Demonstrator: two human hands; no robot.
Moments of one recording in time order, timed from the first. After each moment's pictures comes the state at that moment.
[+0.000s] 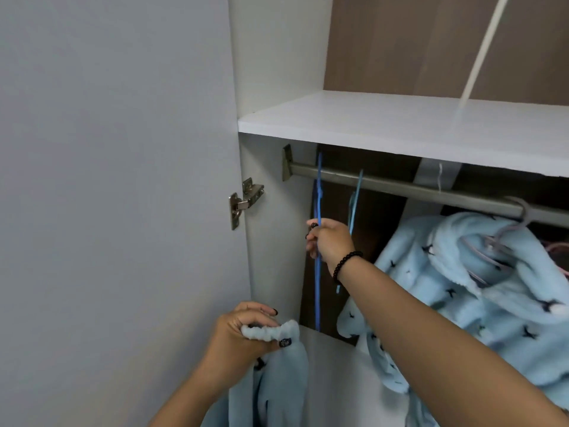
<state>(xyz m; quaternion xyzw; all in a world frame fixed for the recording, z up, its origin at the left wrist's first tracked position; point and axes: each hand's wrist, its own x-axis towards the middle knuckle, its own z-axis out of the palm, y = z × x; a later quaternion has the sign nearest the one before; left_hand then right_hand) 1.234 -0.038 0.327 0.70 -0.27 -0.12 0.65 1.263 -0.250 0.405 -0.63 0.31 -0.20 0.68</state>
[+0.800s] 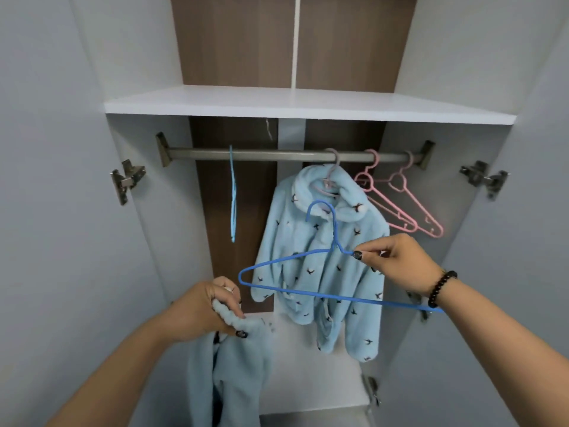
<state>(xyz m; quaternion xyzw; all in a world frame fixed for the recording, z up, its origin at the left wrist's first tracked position) 1.175 -0.049 0.340 0.63 -0.56 -0.31 0.43 0.894 -0.258 0.414 -0.85 0.34 -0.24 0.32</state>
